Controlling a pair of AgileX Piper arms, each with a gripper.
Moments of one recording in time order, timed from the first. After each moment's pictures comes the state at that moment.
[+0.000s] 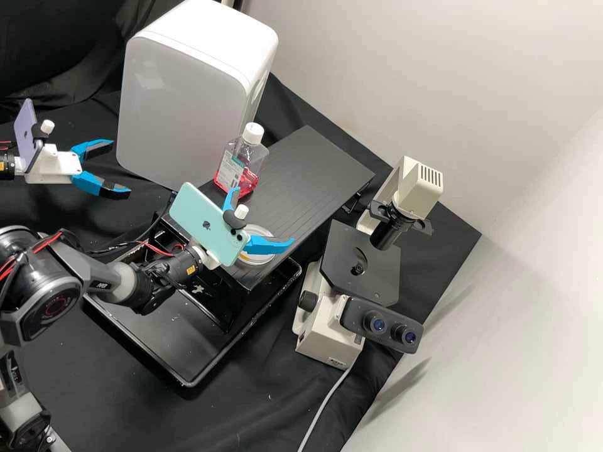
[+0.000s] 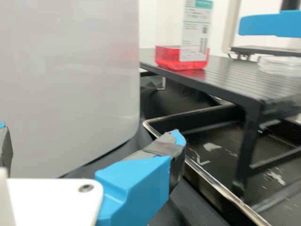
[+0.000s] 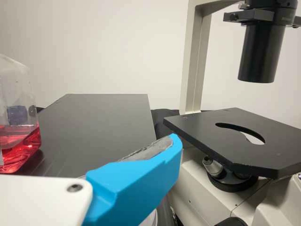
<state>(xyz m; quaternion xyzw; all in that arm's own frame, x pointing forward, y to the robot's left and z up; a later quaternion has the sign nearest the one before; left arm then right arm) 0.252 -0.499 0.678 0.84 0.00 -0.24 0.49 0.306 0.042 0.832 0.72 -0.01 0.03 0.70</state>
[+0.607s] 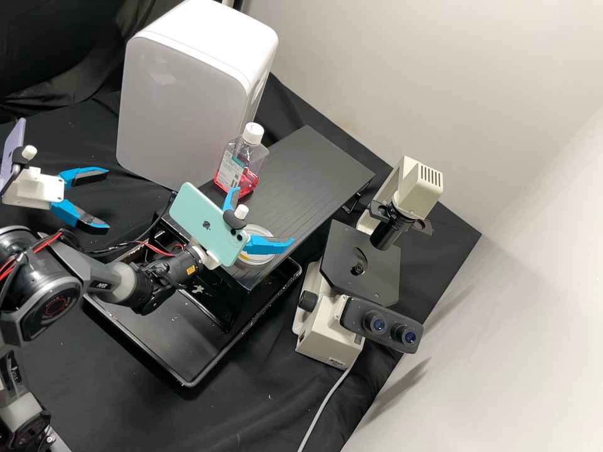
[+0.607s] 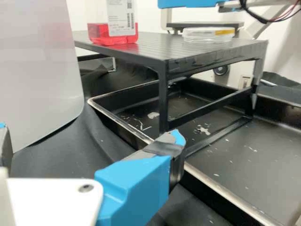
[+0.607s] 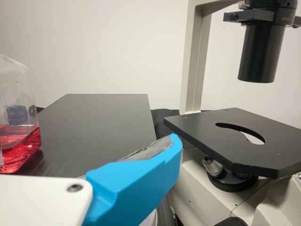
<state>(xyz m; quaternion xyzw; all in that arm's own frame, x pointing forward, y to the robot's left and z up) 0.205 -0.505 0.666 0.83 0.00 -0.33 0.44 0.306 0.042 0.832 0.72 -0.01 0.03 0.70</state>
